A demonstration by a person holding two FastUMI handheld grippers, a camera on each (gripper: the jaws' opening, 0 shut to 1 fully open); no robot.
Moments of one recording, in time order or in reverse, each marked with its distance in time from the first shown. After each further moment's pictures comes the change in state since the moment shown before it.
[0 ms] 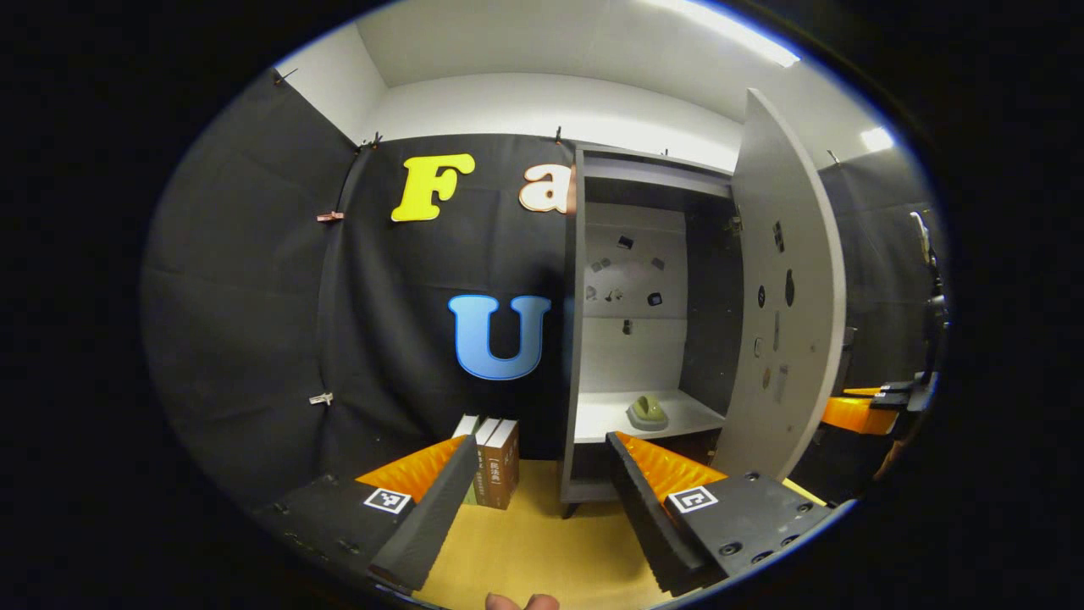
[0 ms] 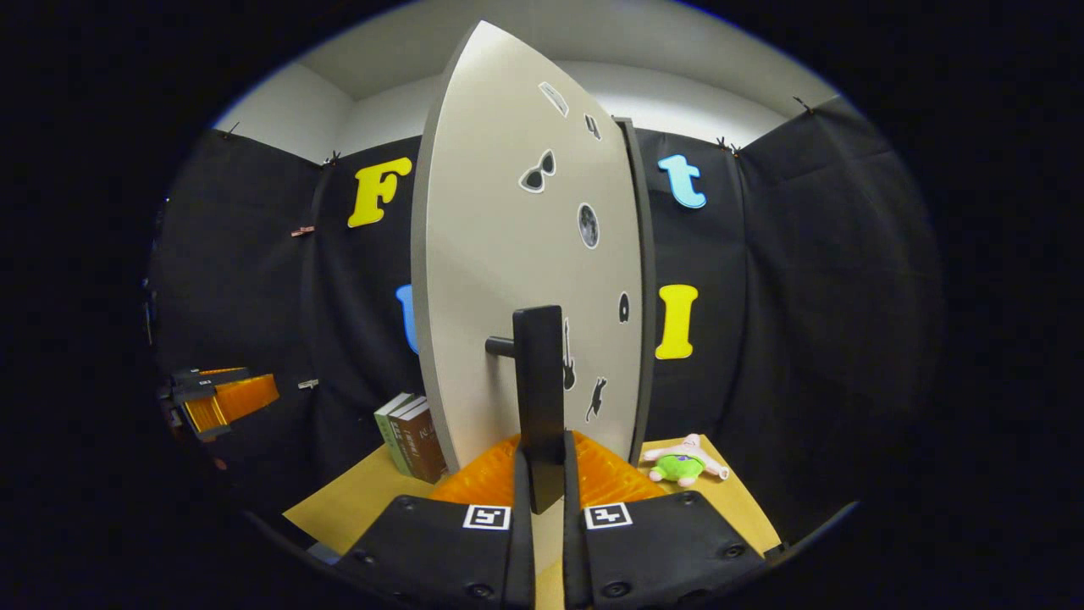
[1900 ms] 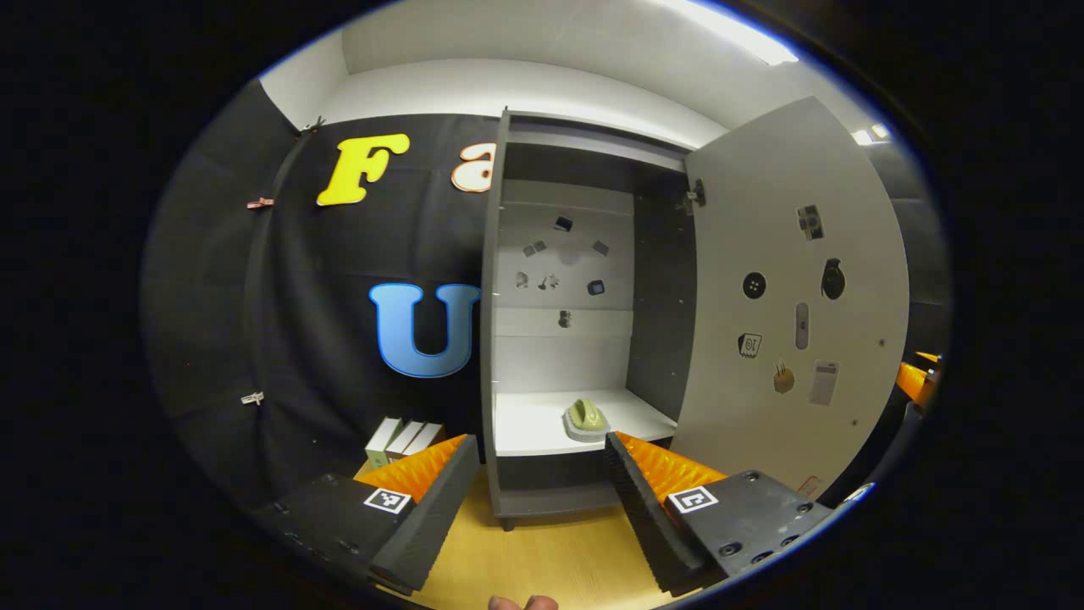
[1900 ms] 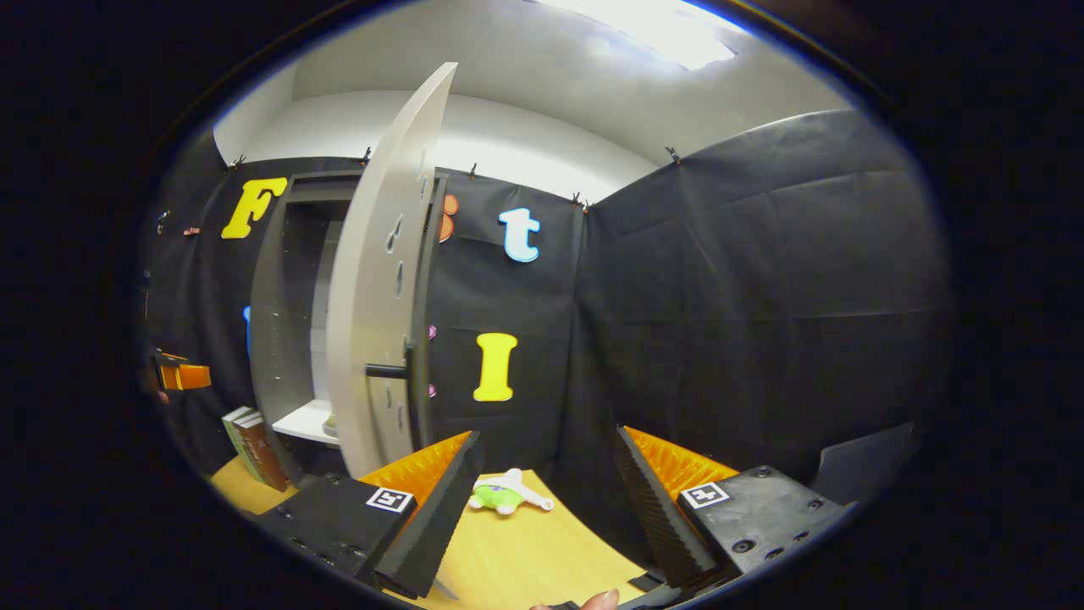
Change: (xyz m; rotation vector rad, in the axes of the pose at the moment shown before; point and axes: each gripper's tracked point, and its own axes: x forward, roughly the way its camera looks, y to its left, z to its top) left arm 0.091 -0.105 -0.016 0.012 0.058 -0.199; right arm -0.032 -0.148 0.044 -0.112 -0.230 -0.531
